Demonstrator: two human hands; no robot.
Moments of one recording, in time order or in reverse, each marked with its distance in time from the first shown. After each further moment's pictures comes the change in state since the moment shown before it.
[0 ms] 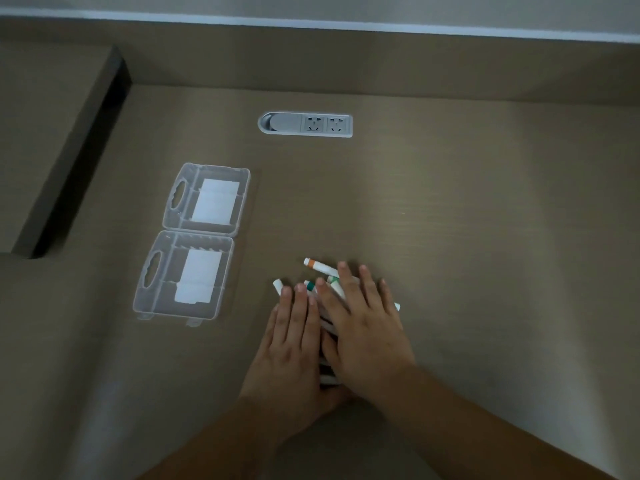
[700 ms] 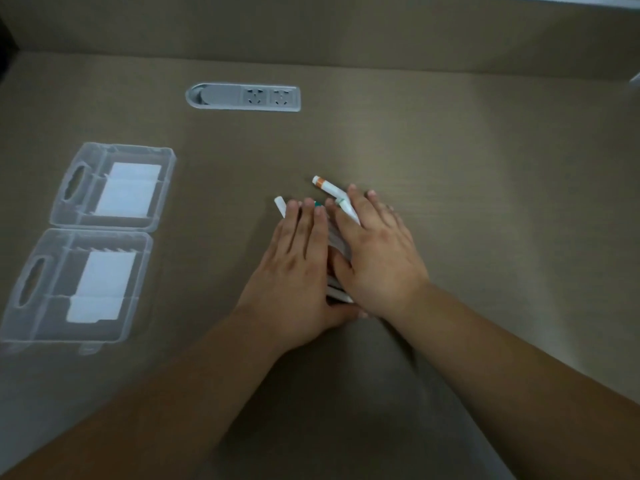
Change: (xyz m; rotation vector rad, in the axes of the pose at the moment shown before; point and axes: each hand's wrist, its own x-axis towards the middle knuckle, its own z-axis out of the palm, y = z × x) left_hand 0.127 0.025 -0.004 -0.028 0.075 0.141; right_hand 0.060 0.094 -0.020 0.039 0.189 0.112
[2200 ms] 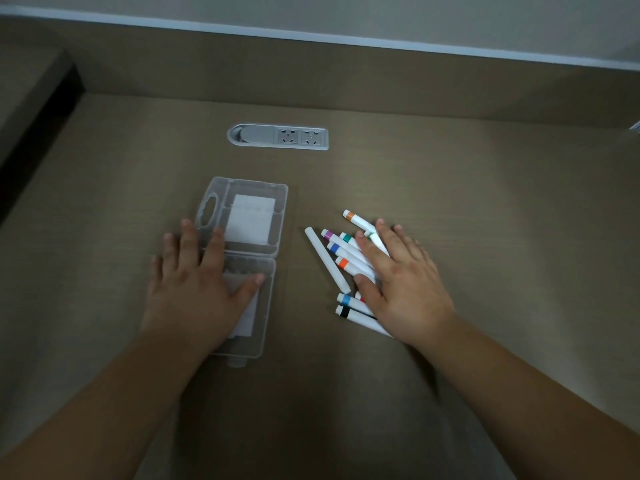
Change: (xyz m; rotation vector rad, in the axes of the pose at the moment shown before) left_hand -0.049 -0.114 -0.047 0.154 0.066 -0.525; right_hand -0.005 0.004 0.003 -0.034 0.040 -0.002
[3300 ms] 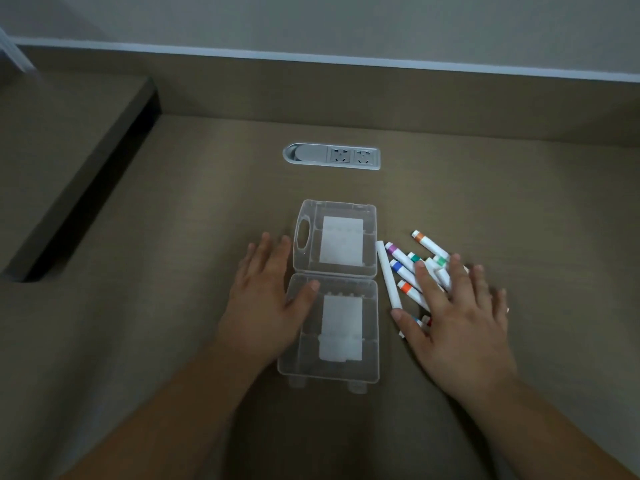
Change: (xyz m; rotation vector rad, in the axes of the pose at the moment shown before) left_hand -0.001 0.011 -0.010 -0.438 -0.030 0.028; right_hand -0.015 -0.025 0.000 -0.166 -0.023 0.197
